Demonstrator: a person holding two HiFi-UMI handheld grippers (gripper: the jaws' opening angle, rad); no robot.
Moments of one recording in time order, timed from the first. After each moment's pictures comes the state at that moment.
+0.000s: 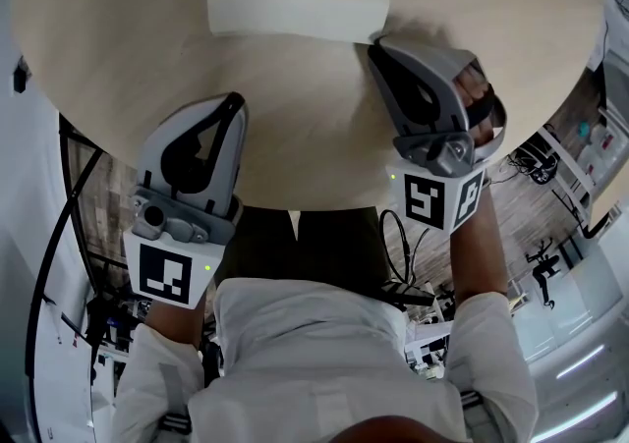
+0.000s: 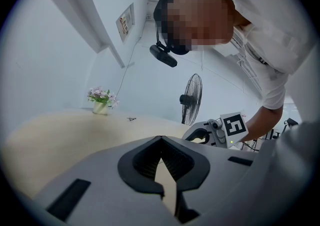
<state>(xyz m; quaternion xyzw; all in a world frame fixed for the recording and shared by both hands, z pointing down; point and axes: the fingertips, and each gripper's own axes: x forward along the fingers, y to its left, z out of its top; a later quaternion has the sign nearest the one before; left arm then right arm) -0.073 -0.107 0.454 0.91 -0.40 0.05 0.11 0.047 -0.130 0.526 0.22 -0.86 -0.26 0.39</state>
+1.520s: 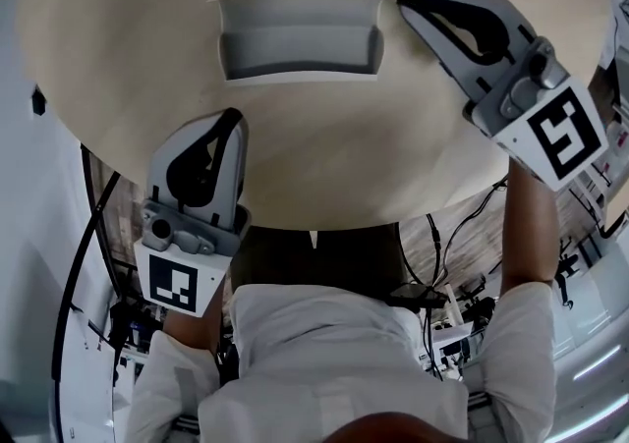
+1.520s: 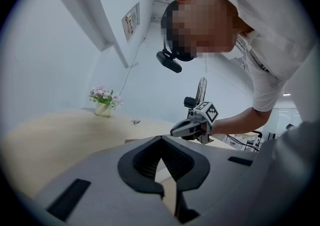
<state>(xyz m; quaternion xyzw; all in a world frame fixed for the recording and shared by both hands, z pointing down) -0.060 -0.159 0.444 0.90 -0.41 0.03 0.13 0.081 -0.240 0.494 0.17 -0.94 0.13 0.27</state>
